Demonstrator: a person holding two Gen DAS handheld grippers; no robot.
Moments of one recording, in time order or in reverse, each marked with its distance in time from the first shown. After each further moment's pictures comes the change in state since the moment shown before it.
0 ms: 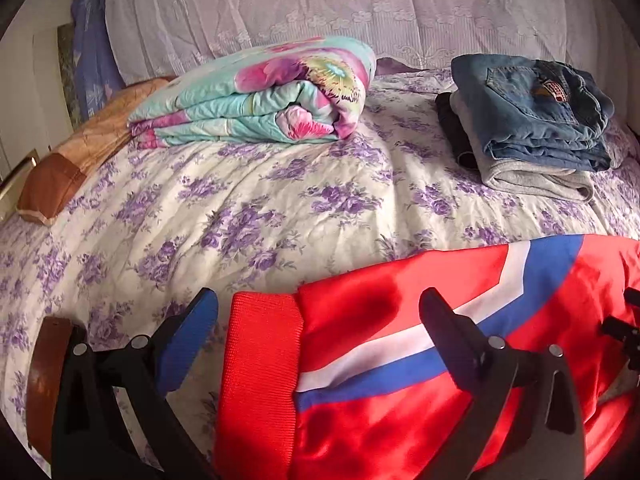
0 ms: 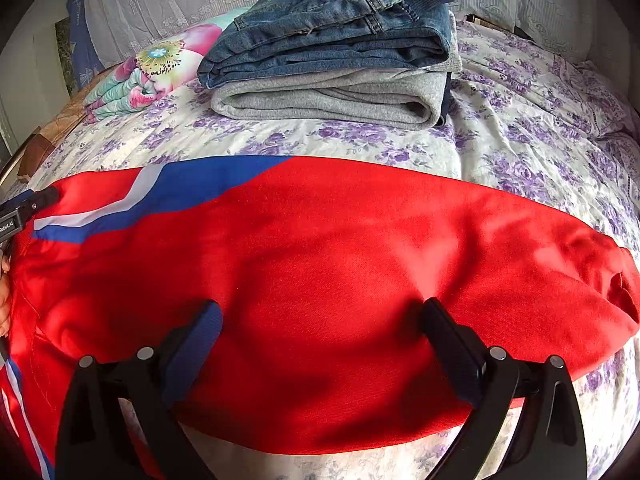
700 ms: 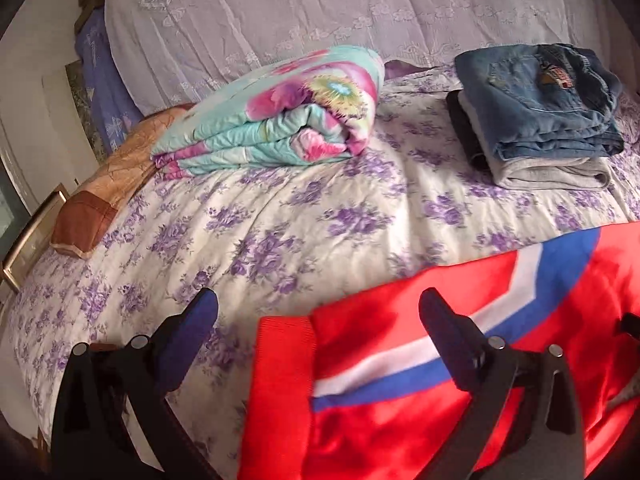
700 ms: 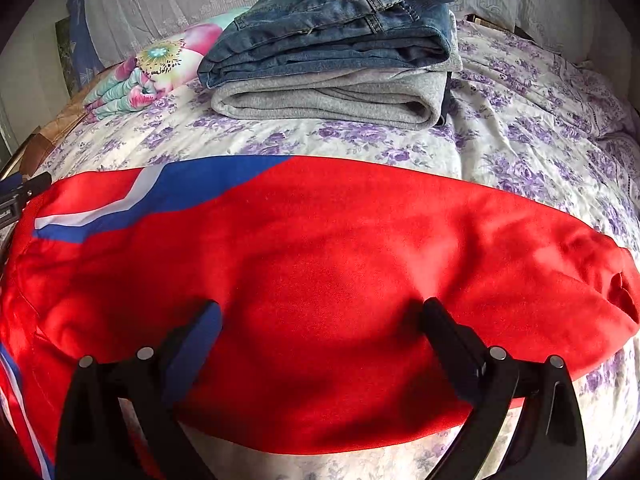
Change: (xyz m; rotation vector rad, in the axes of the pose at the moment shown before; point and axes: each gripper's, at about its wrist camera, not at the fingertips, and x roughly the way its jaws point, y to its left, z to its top) left arm -0.008 -0.013 0.014 0.069 0.002 0.123; right arm 0.000 0.000 0.000 0.000 0.000 0.000
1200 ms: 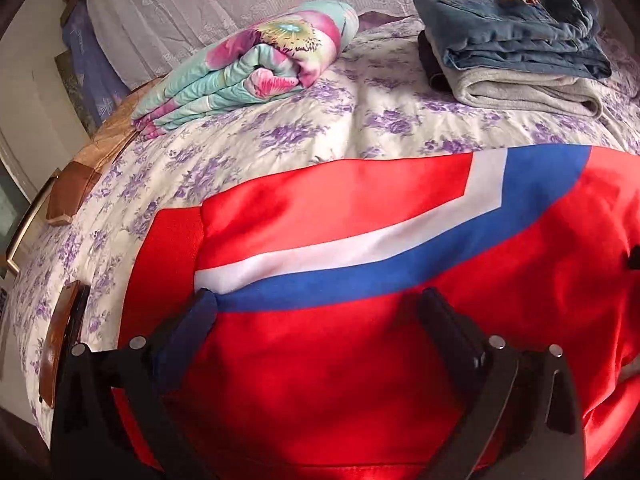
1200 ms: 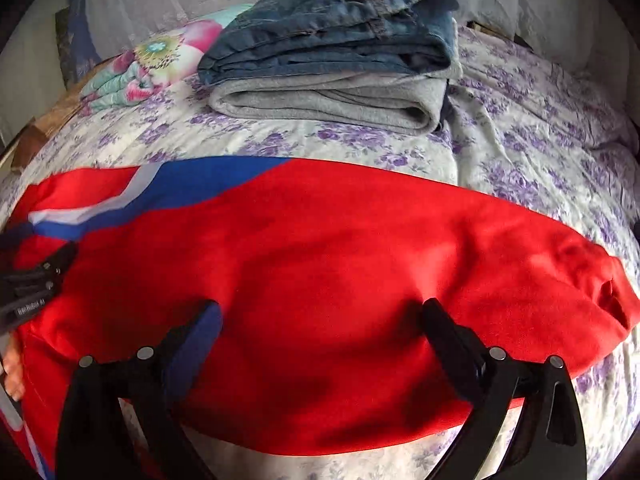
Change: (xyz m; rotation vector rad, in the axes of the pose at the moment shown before) left arm 0.005 -0.074 -0.048 0.048 0.110 0.039; right arm -0.001 0.010 0.001 -0.038 0.004 -0.052
